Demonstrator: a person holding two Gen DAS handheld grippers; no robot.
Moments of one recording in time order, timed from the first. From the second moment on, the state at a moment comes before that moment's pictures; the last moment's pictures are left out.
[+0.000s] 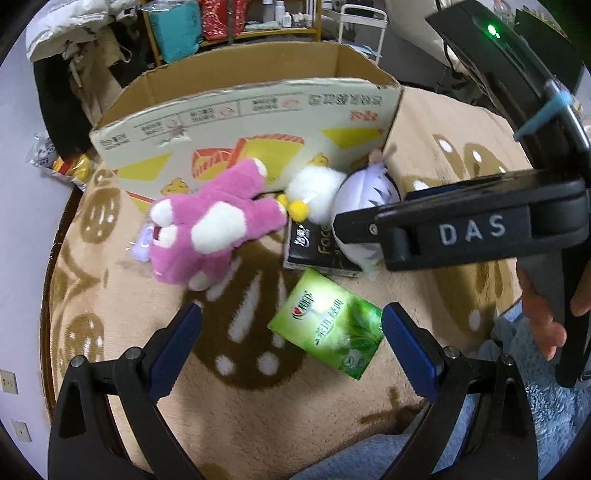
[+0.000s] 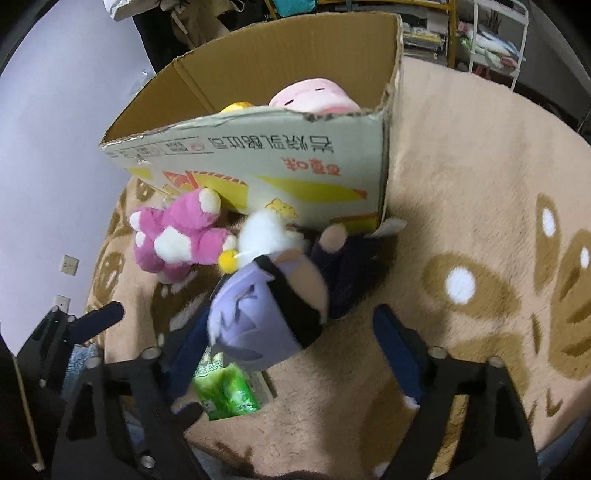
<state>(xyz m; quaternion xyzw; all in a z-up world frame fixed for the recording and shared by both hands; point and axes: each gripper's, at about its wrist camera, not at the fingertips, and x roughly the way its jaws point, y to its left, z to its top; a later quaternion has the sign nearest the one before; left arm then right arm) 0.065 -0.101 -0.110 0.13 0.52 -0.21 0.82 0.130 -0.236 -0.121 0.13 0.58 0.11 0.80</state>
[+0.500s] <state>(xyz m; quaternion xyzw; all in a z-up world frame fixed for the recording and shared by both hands) 0.063 -0.122 -0.136 0.15 0.55 -0.24 0.79 0.117 -0.249 -0.127 0.12 0.61 0.10 0.78</state>
